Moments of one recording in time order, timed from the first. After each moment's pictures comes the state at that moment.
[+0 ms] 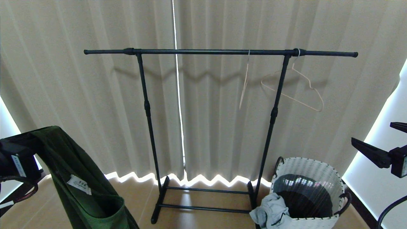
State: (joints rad) left arm -0.17 0.99 -0.56 -0.29 0.05 0.15; right arm -0.05 1.12 -0.51 -0.37 0.11 -0.30
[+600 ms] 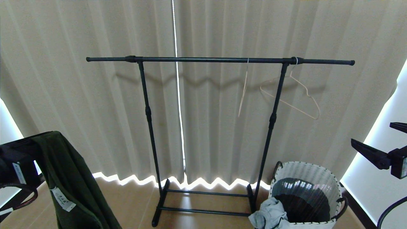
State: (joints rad) left arm -0.17 0.98 -0.53 -0.29 0.05 0.19; right arm -0.05 1.12 -0.51 -0.37 0.11 -0.33
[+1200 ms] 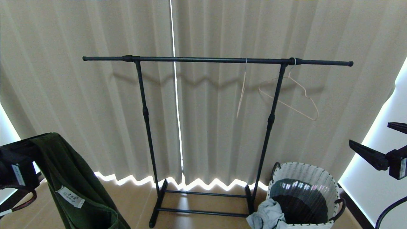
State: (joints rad) left arm -0.17 0.98 -0.52 -0.29 0.05 0.20; right arm -0.05 1.12 -0.51 -0.37 0.11 -0.34
